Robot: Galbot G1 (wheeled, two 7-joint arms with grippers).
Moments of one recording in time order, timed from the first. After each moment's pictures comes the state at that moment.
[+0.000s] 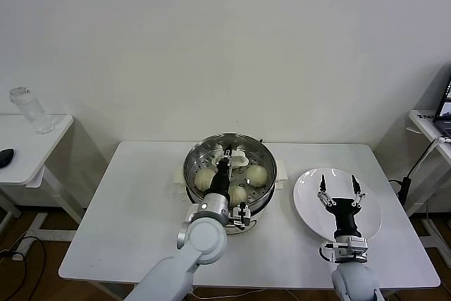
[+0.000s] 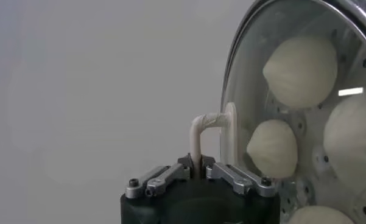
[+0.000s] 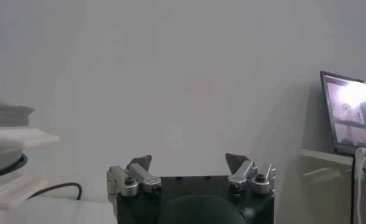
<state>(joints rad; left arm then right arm) 0.87 -1.35 0.18 -1.77 1.40 0.54 0.26 -1.30 1.26 0.55 1.60 0.11 0.35 0.21</state>
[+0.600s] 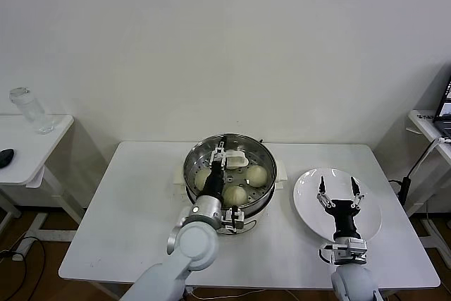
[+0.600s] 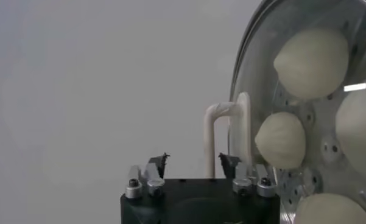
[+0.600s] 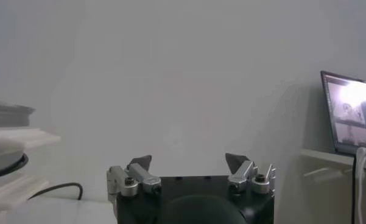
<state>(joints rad) 0.92 -1.30 0.16 -1.87 1.37 0.54 0.26 -1.31 1.27 0.55 1.59 0.11 0.36 0.21</state>
